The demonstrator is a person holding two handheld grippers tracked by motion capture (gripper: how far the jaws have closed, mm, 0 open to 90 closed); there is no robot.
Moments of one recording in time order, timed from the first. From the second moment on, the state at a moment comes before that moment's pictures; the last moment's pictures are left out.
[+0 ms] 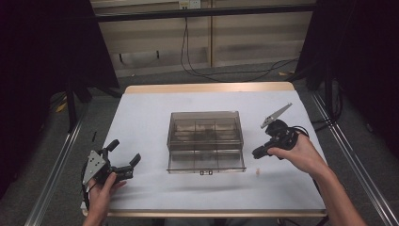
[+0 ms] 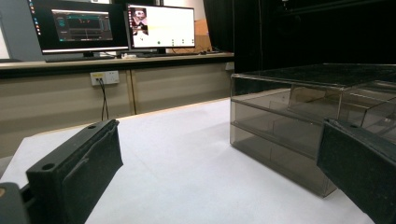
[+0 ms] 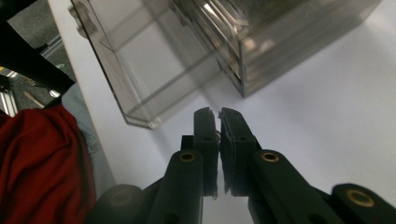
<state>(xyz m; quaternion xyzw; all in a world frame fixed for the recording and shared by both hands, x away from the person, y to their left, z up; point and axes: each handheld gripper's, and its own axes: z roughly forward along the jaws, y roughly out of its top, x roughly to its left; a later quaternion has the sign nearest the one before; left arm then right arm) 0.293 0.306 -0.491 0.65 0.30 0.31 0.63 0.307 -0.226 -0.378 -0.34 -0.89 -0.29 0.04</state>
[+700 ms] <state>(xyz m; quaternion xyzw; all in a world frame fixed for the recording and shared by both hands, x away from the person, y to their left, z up) 0.293 0.306 -0.491 0.65 0.30 0.32 0.63 0.325 -0.155 -0.346 -0.26 -0.92 -0.29 0.04</state>
